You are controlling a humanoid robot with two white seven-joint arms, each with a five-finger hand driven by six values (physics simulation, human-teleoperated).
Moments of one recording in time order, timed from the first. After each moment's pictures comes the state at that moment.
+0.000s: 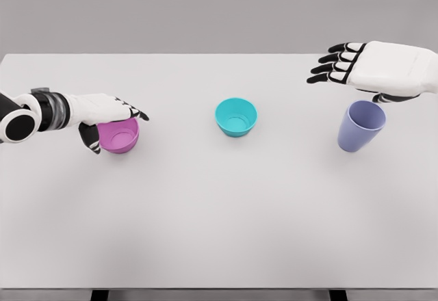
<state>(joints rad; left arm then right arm) -1.04 0.93 -1.26 -1.70 -0.23 0.12 -0.61 -0.67 -1.01 0.46 -1.74 0.38 -0.61 0.61</state>
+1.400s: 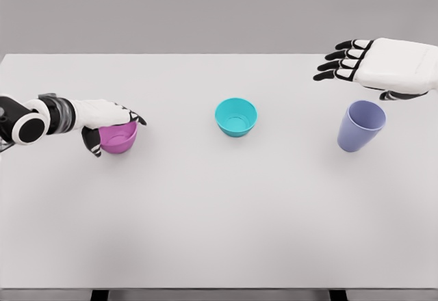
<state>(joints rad) -1.00 0.88 -1.25 -1.61 -0.27 0.12 -0.61 -0.67 -1.03 0.45 -1.74 0.38 -0.61 0.61</state>
